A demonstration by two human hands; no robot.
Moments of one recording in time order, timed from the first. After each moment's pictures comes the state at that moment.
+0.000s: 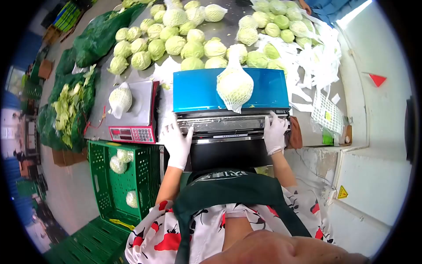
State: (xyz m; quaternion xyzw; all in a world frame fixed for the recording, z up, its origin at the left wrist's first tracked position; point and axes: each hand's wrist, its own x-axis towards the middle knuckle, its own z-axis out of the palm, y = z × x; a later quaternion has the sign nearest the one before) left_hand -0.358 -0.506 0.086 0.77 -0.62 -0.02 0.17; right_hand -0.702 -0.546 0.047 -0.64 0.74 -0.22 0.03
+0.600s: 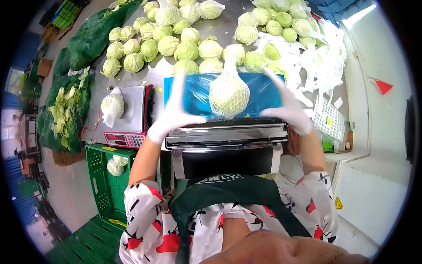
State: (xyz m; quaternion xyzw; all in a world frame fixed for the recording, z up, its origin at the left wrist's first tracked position) left_hand -0.360 -0.649 0.152 0.45 -0.74 -0.34 0.37; right_hand -0.715 -0.671 0.210 -0.76 0.43 -0.31 0.38
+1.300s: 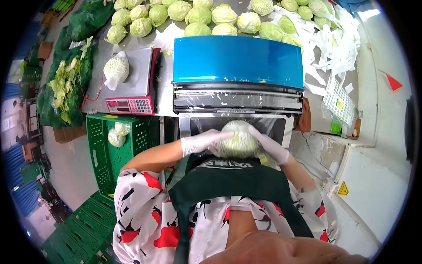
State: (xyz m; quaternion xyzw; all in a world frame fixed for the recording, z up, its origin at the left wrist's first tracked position) left_hand -0.404 -0.475 0.071 0.39 -0.24 -0.89 0.01; right_hand -0.670 -0.477 0.116 -0.22 0.48 -0.08 0.85
